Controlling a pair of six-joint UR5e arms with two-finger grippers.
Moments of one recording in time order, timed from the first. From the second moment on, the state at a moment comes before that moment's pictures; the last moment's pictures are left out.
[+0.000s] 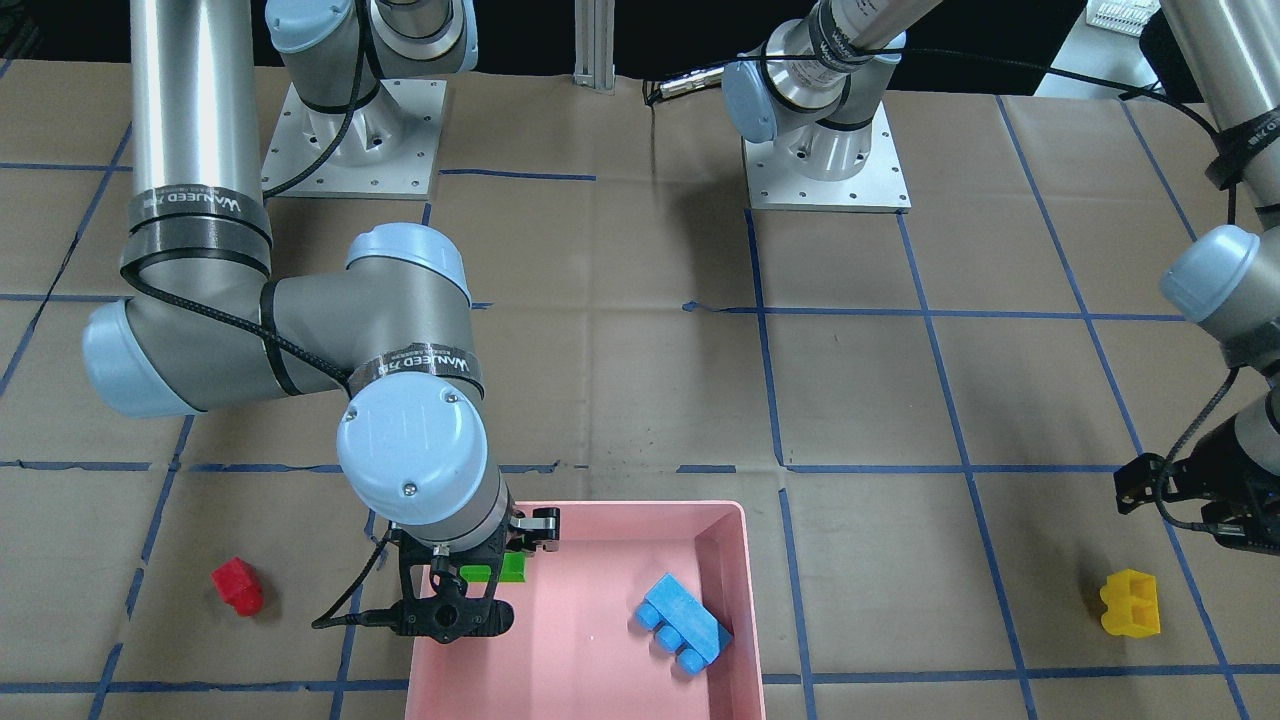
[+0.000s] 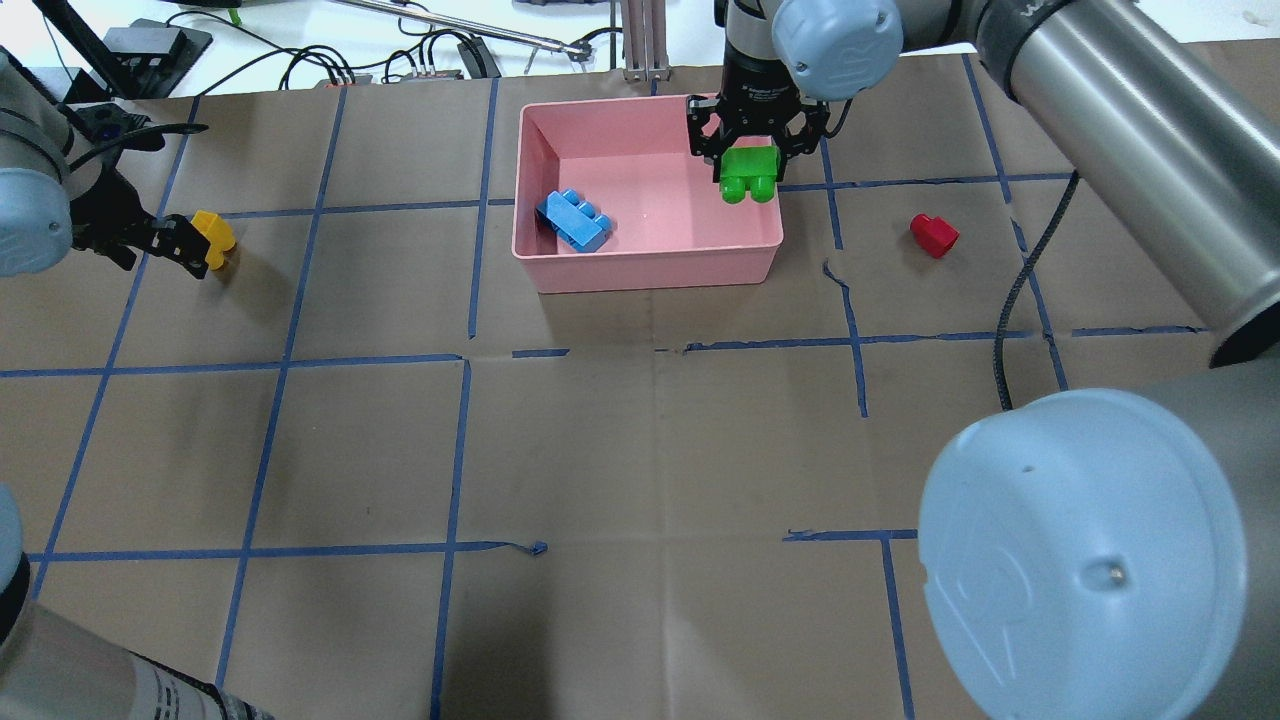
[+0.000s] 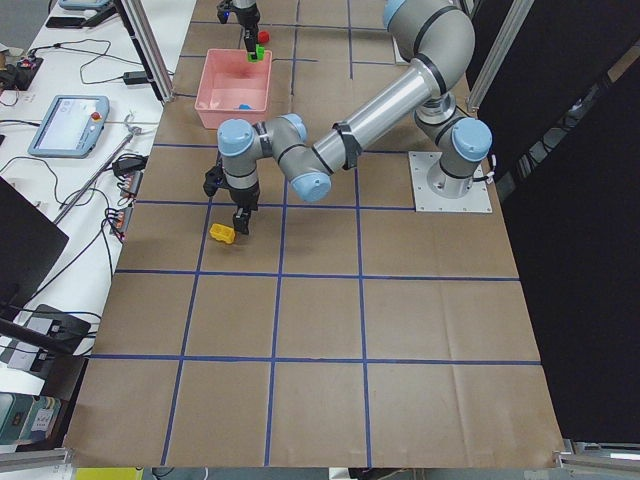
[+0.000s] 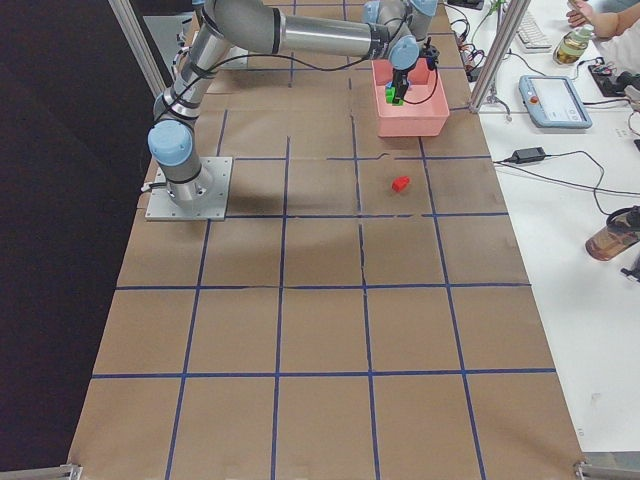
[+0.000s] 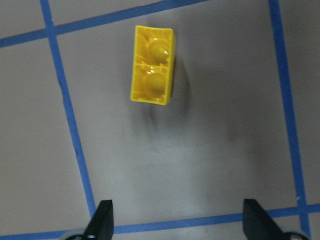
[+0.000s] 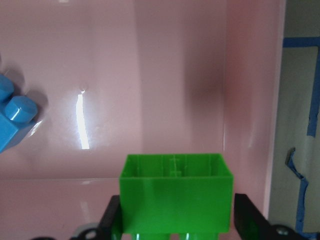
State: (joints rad) left arm -1.04 -2.11 -1.49 -1.03 1.65 0.75; right arm 1.78 -0.90 1.13 -1.74 -1.54 0.22
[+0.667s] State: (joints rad) left arm -1.08 -2.23 -1.42 -0.95 1.60 0.77; right arm 1.78 -0.94 1.13 -1.69 -1.55 0.23
